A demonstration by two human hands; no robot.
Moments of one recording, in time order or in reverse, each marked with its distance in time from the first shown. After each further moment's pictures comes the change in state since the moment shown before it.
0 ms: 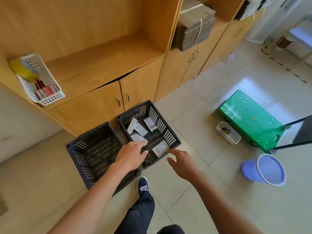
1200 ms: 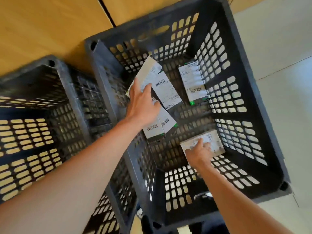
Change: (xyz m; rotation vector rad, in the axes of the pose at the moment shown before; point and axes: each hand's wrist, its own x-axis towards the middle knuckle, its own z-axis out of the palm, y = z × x) left_hand 0.518 -0.286 0.338 -0.213 0.171 -0.475; right_hand 0.517 0.277 0.438 0.053 -0.414 0.538
